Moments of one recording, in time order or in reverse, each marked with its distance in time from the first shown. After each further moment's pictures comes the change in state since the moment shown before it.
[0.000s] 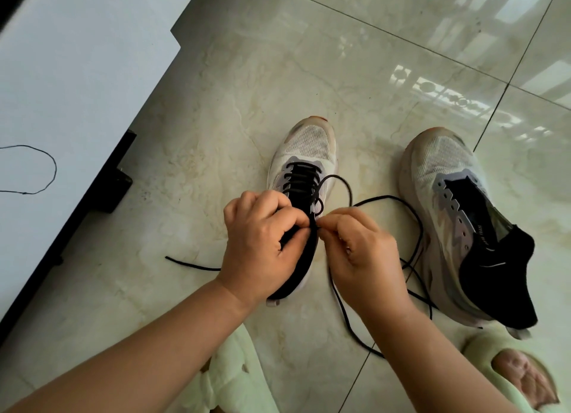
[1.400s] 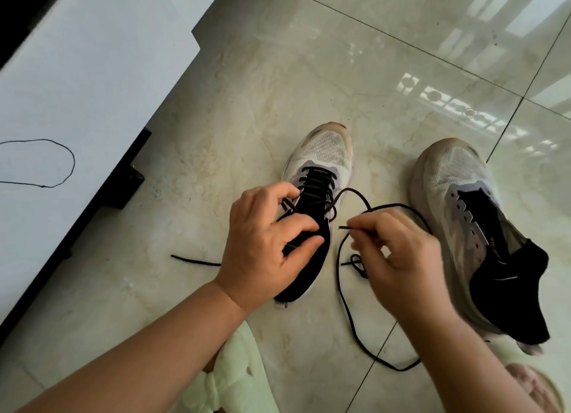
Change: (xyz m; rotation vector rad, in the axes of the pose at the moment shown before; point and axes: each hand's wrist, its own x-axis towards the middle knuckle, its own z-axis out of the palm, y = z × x) left_hand -0.002 -0.016 -0.004 -0.008 0.110 0.159; right_hand 0.007 0.008 -0.023 -0.056 0.005 -0.059
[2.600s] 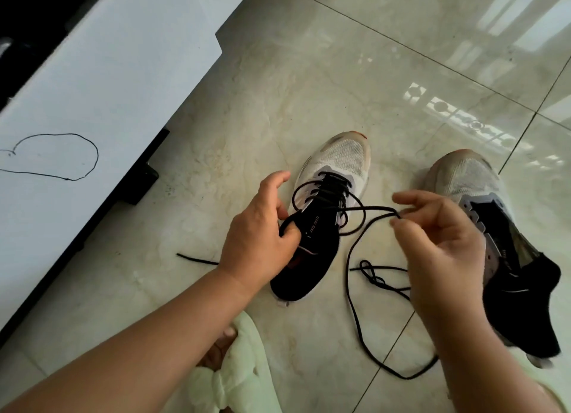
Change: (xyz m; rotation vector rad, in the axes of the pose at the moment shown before) left_hand 0.005 -0.015 -0.005 -0.133 -0.136 -0.431; right_hand 0.016 -0.019 -0.007 0.456 0.198 0.416
